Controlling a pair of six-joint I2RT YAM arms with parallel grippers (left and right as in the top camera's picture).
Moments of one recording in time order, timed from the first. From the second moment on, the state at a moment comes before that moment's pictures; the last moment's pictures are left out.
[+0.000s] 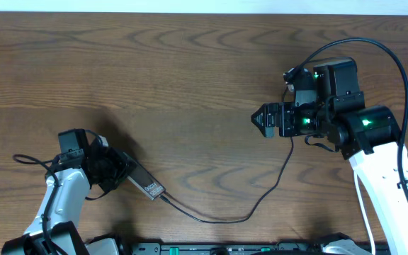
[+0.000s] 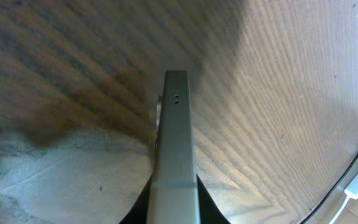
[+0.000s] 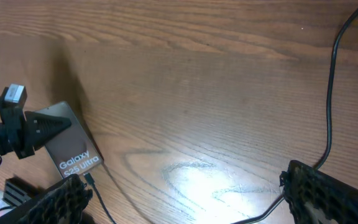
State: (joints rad) left arm 0.30 1.34 0.54 -0.54 0.54 -0.53; right arm 0.26 1.31 1.31 -1.01 -0.37 0.22
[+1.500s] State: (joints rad) left arm 0.30 1.34 0.47 -0.58 0.57 -0.53; right arm 0.26 1.31 1.31 -1.02 -0.37 0.22
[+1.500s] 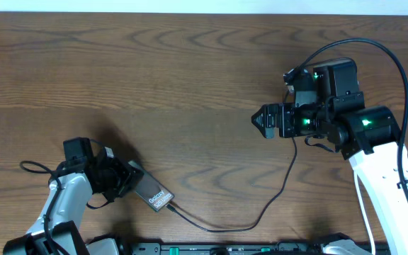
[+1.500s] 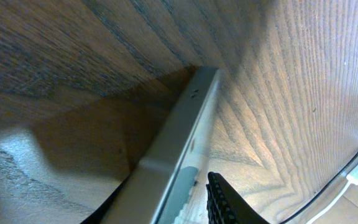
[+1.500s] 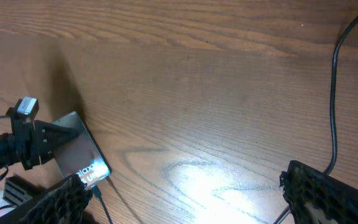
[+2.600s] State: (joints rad) left arm 0.30 1.32 0.50 -0.66 0.63 -0.53; right arm 0.26 1.31 1.31 -1.02 -0.37 0.22
